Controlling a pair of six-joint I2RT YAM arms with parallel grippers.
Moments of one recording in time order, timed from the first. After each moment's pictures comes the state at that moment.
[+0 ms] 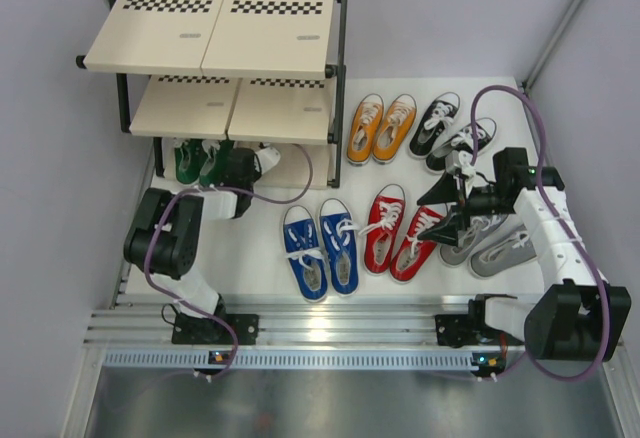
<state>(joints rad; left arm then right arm) -0.22 1.69 0.72 0.38 -0.38 0.75 -0.04 1.18 0.97 -1.23 -1.30 -1.21</state>
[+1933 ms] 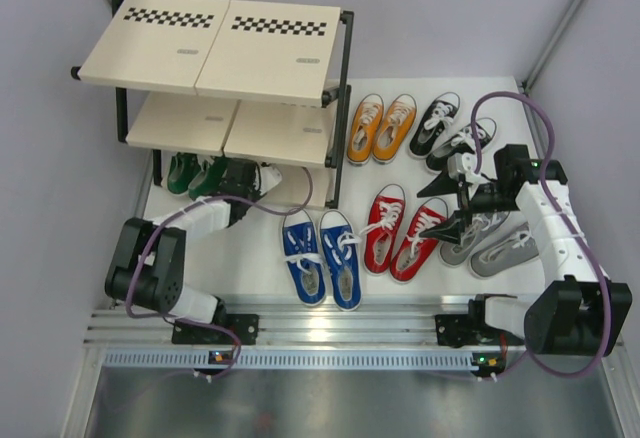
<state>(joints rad) -0.25 1.45 0.68 -0.08 -0.32 0.72 -0.04 1.21 1.04 -1.35 -1.31 -1.48</state>
